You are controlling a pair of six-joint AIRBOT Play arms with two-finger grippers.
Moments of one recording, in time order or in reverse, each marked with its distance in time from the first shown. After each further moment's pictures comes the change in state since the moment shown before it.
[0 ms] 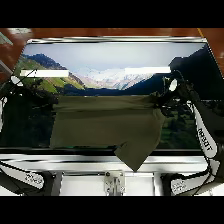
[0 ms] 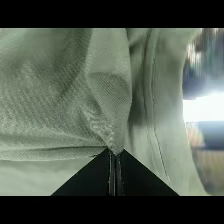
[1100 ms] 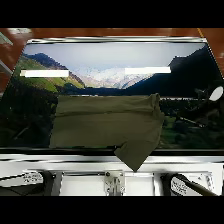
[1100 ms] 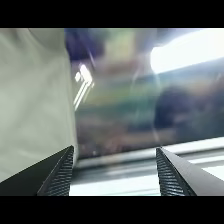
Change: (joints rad) left arm 0.402 0.322 -0.512 -0.075 -0.175 0.061; right arm -0.332 0.410 -0.287 -0.007 0.309 -0.150
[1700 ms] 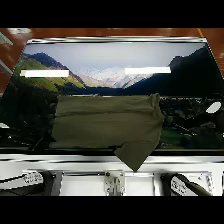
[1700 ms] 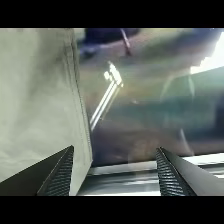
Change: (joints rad) left arm -0.014 0.044 -0.305 -0.132 0.180 0.087; right arm -0.043 0.054 -0.176 0.132 -0.135 -0.056
